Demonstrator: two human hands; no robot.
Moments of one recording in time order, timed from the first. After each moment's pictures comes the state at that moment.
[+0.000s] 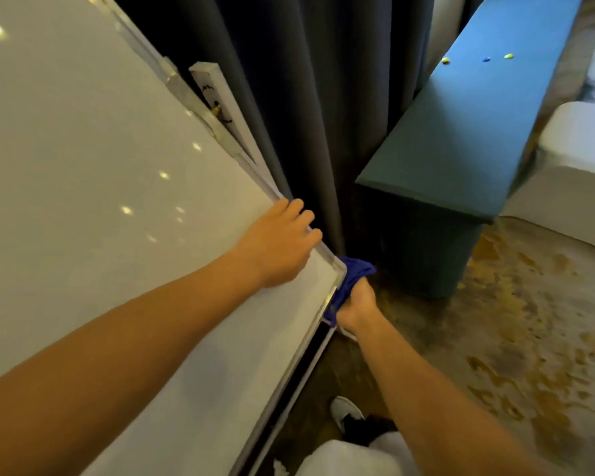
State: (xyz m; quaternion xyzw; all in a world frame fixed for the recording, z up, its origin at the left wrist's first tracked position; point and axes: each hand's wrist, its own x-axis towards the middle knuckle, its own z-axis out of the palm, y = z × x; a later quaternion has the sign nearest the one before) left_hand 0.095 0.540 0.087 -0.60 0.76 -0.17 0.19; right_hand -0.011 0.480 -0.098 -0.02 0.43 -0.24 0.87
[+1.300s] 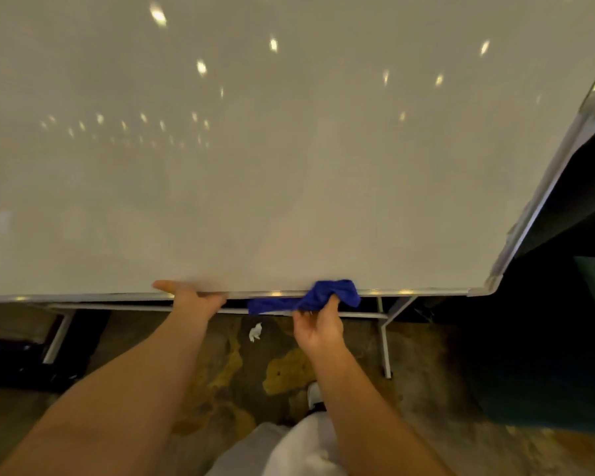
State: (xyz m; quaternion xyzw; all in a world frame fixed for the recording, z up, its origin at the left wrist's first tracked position) left_hand -0.023 0.920 -0.068 0.17 0.51 0.06 0.84; right_hand -0.053 0.714 -0.106 -0.15 0.45 0.11 0.87
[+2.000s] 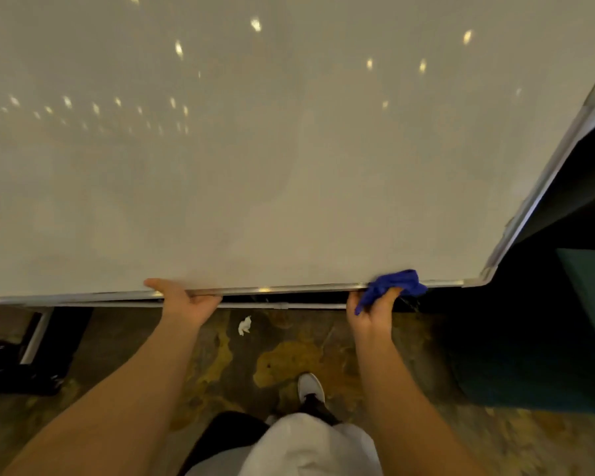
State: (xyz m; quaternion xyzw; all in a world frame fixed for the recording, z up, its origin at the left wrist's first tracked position) left_hand -0.025 0.923 -0.078 0.20 0.48 0.04 0.85; right_hand -0.025 0.632 -0.103 -0.13 0.46 -0.07 0.88
